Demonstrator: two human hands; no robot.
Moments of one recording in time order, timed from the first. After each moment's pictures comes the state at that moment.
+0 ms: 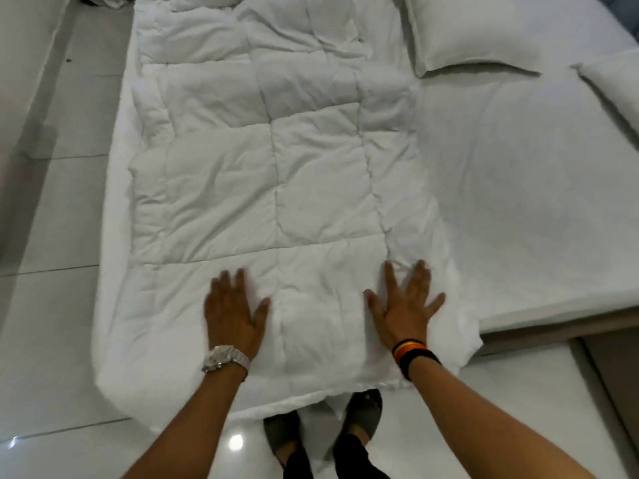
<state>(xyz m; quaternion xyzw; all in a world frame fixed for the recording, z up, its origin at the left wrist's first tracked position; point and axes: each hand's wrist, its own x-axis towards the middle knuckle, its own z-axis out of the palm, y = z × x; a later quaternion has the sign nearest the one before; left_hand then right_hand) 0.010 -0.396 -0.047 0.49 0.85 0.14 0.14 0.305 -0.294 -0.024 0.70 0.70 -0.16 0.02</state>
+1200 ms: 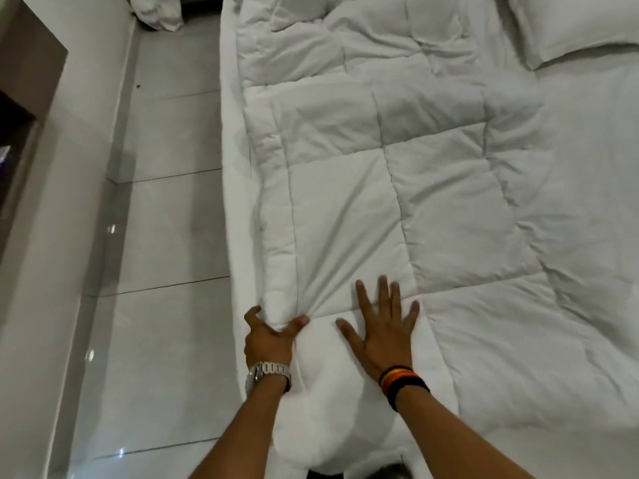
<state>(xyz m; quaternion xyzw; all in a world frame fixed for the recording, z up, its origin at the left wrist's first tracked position) -0.222 -0.417 -0.025 0.15 0.89 0.24 0.35 -0.020 -0.362 -0.057 0.60 0.78 -0.18 -0.01</state>
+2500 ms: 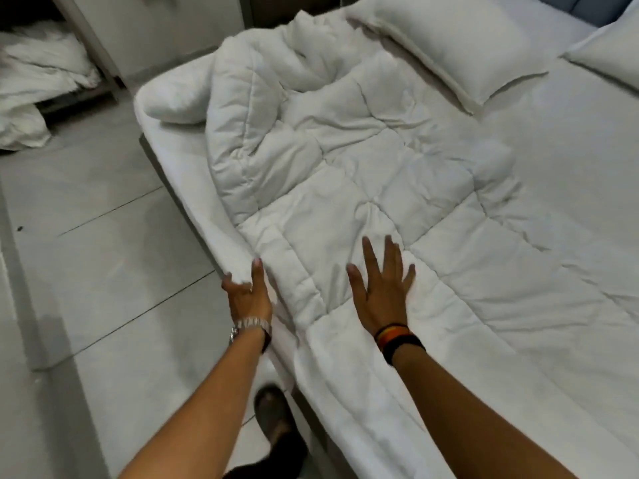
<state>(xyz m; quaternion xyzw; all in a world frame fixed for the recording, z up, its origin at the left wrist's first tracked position) -0.529 -0.020 0.022 0.26 0.78 0.35 0.45 -0.313 -0.067 0.029 0.77 0.57 -0.15 -0.23</state>
